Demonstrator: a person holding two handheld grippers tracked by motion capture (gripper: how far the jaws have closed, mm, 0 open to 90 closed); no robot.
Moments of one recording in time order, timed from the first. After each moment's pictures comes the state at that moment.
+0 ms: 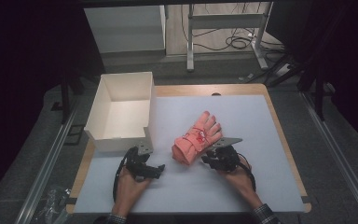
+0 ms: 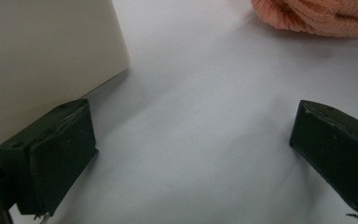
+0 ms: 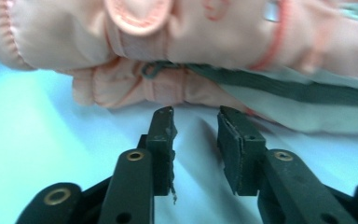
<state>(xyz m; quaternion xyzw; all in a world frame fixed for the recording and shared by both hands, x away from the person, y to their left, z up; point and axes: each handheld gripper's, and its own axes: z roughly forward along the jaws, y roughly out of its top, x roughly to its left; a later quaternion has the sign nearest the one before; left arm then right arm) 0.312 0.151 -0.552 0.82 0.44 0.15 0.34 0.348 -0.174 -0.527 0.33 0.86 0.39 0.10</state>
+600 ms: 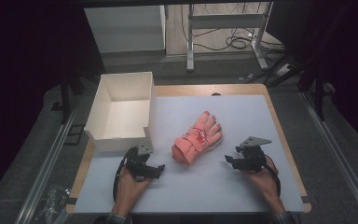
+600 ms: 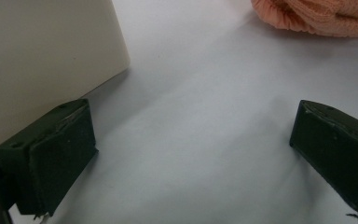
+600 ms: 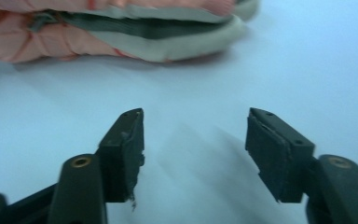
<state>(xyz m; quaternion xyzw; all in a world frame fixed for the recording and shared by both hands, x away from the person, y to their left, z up) 0.312 0.150 -0.552 0.82 0.44 0.15 0.34 0.348 -0.251 -0.520 0.38 0.83 0.37 0.16</state>
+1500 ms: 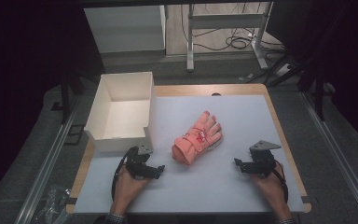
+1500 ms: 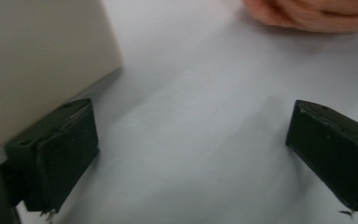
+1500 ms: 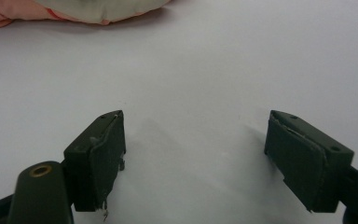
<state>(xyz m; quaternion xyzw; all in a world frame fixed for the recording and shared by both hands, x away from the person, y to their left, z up) 0.310 0.149 -0.545 0.83 0.43 0.13 0.34 0.342 -0.278 -0.531 0.41 0.82 0.34 0.20</state>
